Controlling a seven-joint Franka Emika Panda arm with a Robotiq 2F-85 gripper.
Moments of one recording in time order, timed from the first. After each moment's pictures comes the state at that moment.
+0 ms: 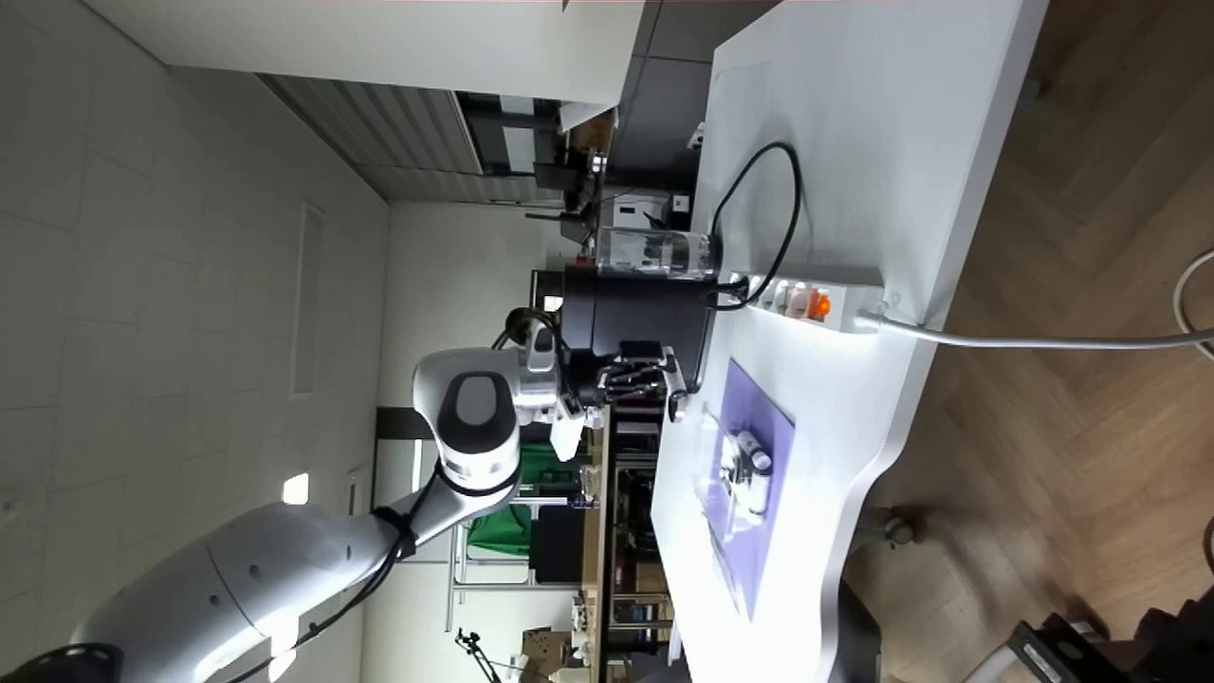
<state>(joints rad) -0.08 0.53 -0.14 -1.89 0.13 2.56 0.23</state>
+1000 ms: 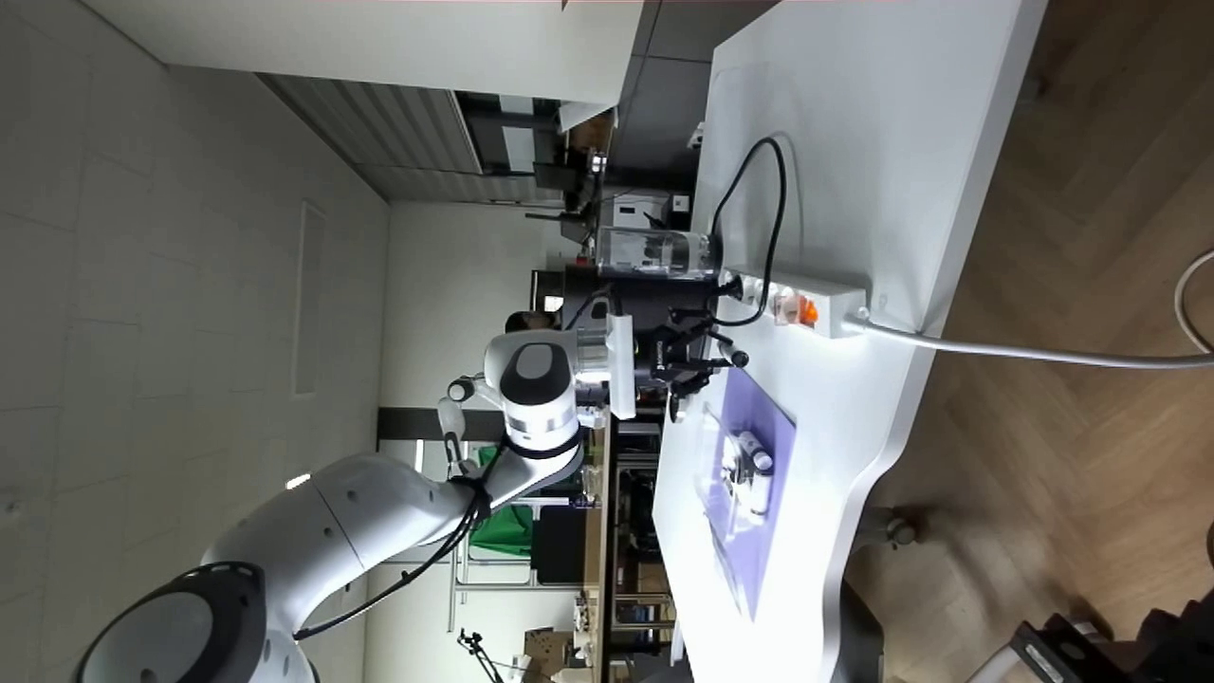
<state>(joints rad) -0.17 0.79 -0.05 -1.61 -0.14 2.39 -0.38</state>
